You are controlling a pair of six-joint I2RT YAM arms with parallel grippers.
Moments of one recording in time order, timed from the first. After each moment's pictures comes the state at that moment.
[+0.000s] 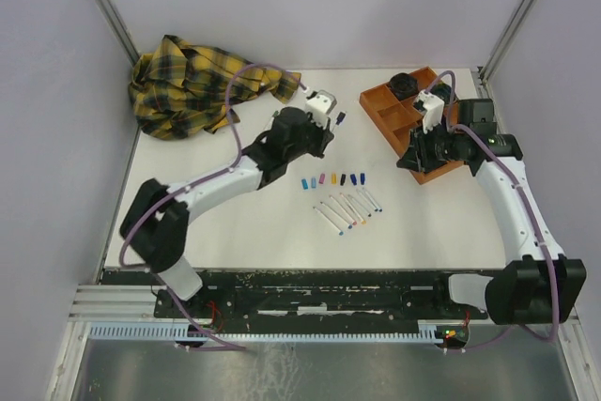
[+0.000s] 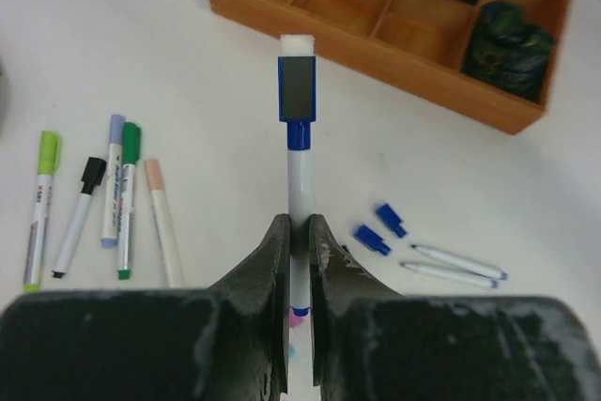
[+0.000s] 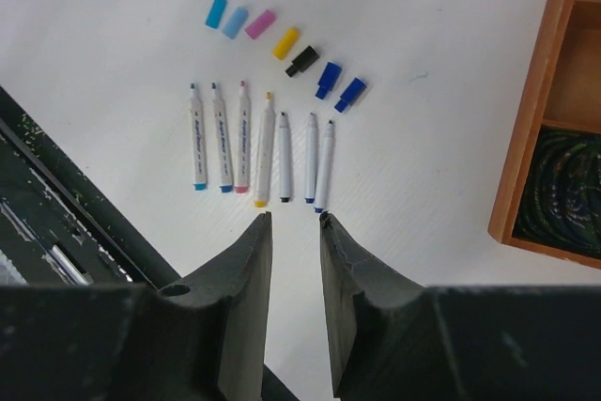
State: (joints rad) left arm -0.73 1.72 1.25 0.08 -0.02 -0.05; right arm 0.01 1.28 1.18 -0.81 -0.65 -0.29
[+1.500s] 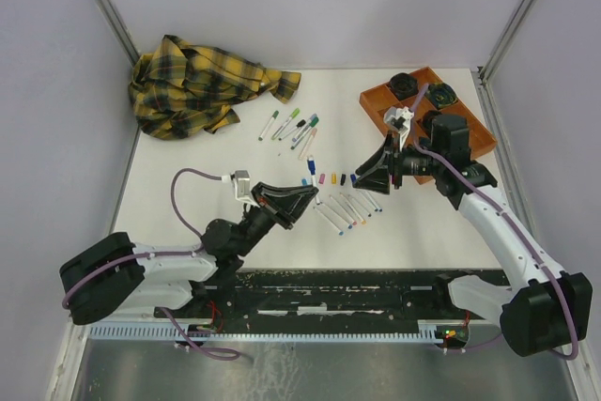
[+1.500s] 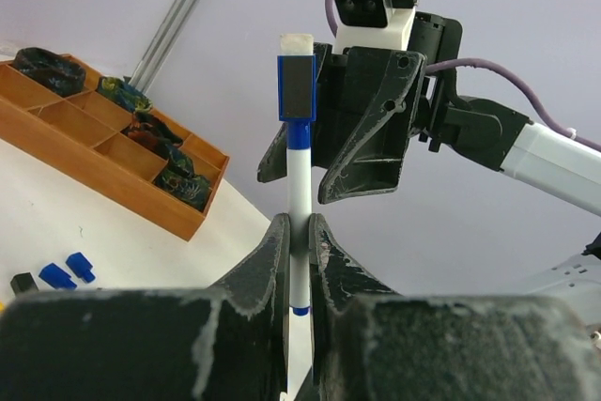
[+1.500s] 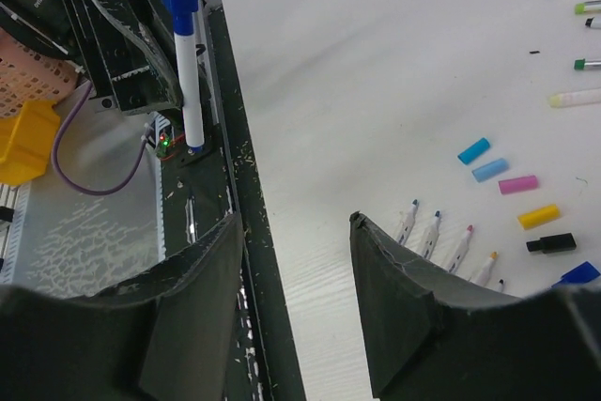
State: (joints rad) left arm -1.01 1.16 0.22 1.39 -0.15 -0.63; right arm 0.24 1.11 0.89 -0.24 -1.12 0.02
